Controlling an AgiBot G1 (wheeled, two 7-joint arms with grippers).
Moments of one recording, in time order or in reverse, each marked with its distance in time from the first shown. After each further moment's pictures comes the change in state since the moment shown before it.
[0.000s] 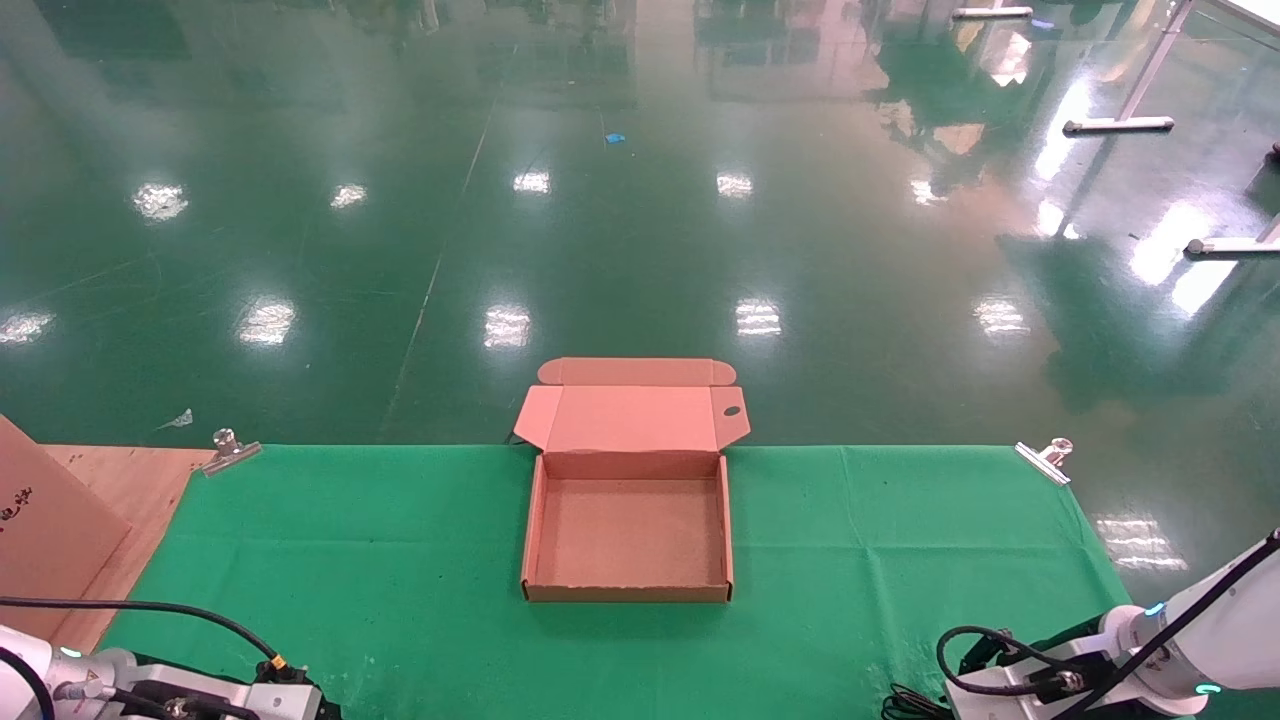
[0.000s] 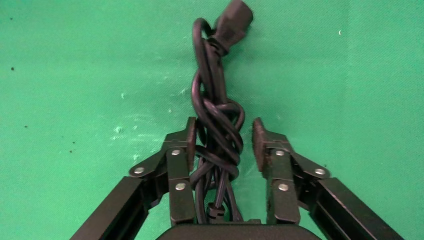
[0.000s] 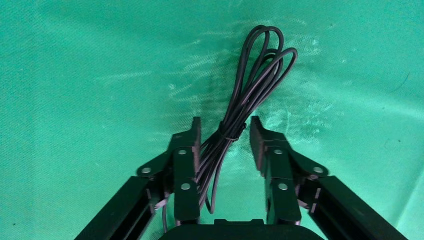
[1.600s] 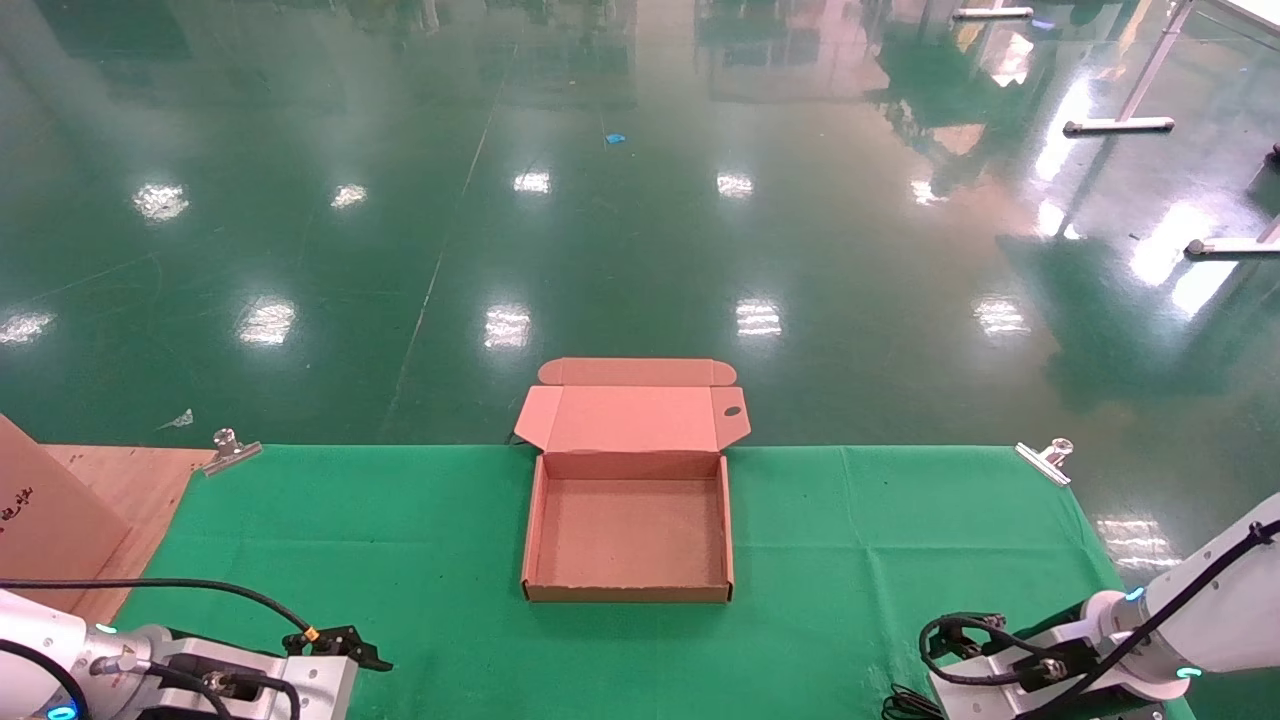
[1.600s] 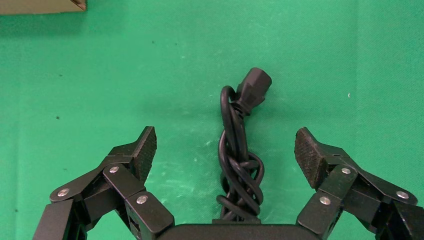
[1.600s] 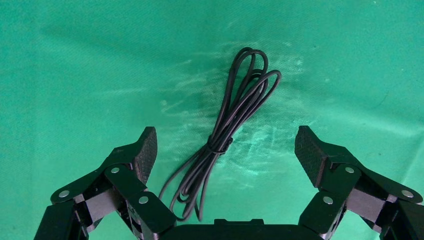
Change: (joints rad) left arm 0.060 -0.056 -0.022 -0.285 -0.041 0.035 -0.208; right arm -0.058 0.059 -0.015 0.300 -0.020 -0.074 0.198
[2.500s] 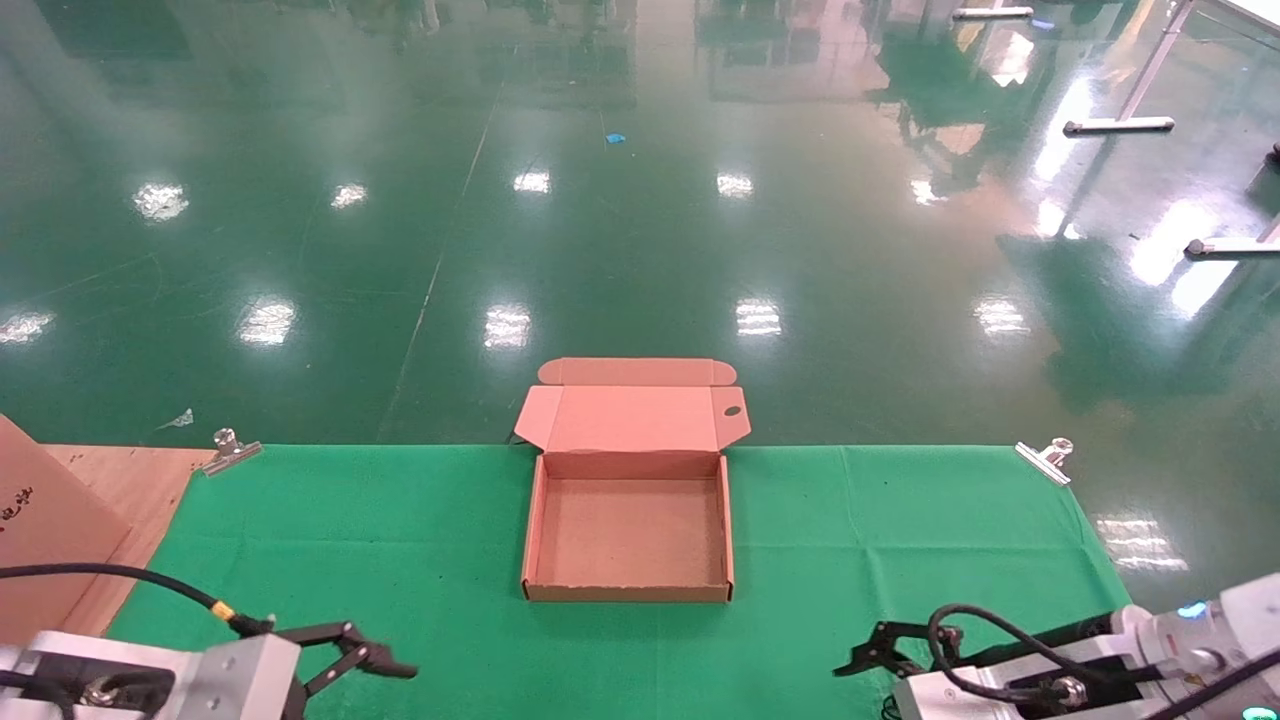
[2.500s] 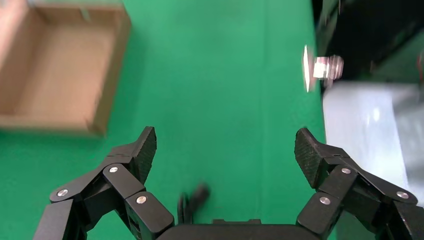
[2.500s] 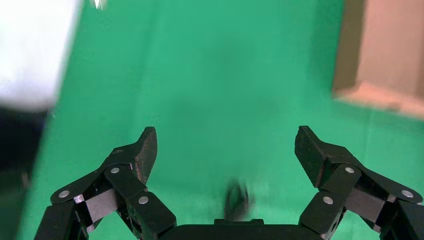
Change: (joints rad) left arm 0.115 -0.250 -0.140 -0.518 -0.281 0.237 -0.375; right arm -0.151 0.242 0.124 0.675 0.297 -0.258 0.390
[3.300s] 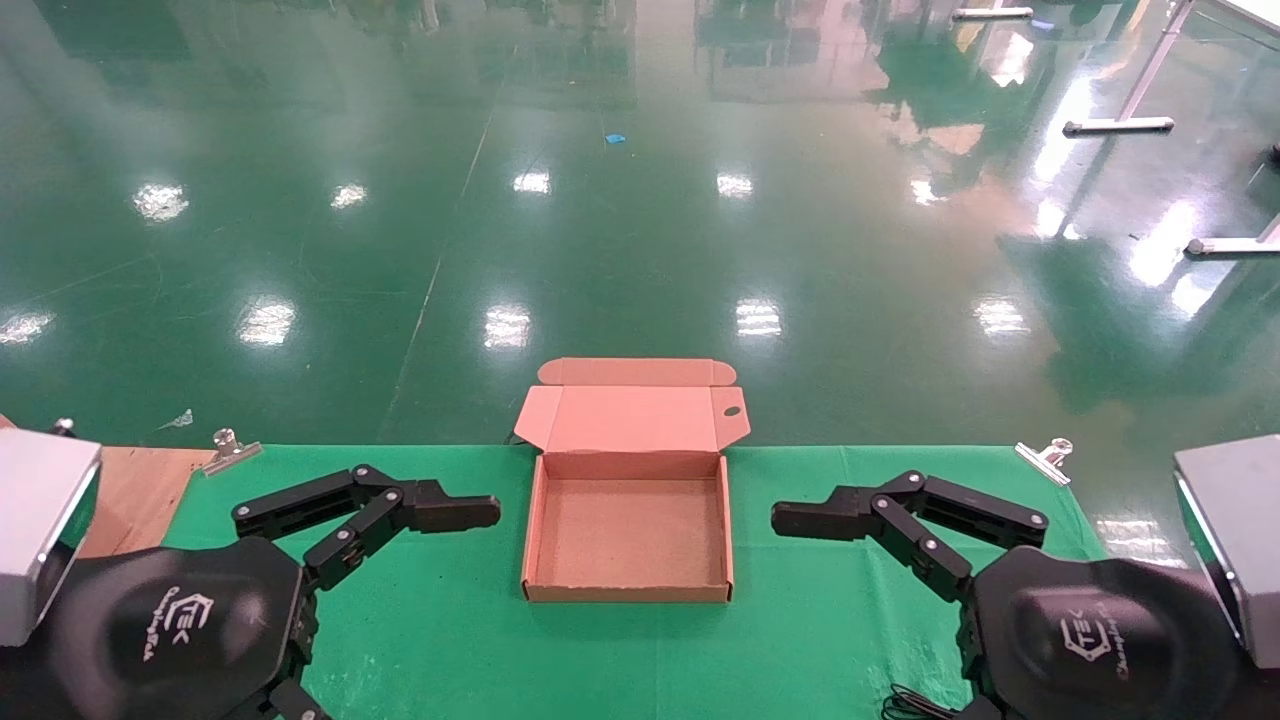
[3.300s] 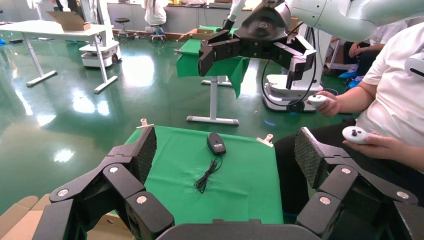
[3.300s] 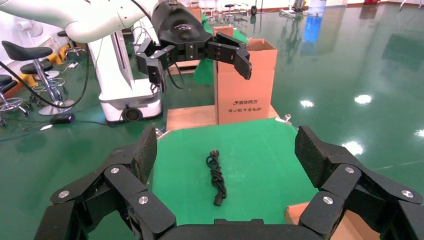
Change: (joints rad) left arm 0.267 -0.084 -0.369 -0.421 -0.550 -0.054 -0.346; right arm -0.305 0.210 0.367 0.288 0.823 0.001 0.365
